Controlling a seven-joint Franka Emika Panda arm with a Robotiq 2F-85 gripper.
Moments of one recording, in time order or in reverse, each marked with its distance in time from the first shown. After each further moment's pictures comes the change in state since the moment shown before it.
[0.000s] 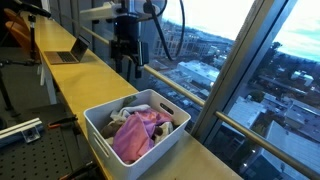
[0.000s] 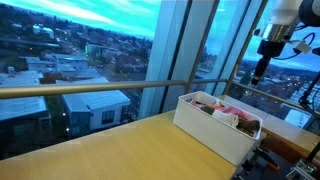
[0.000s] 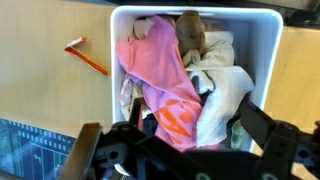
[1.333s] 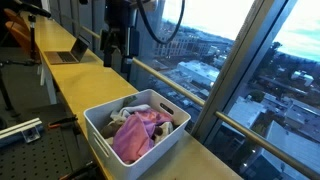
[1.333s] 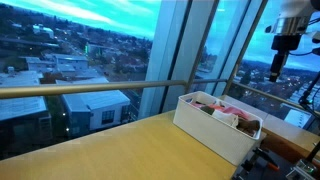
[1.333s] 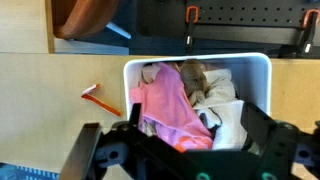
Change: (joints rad) arm -0.028 -0.068 0.006 0.042 0.004 -0.259 0.055
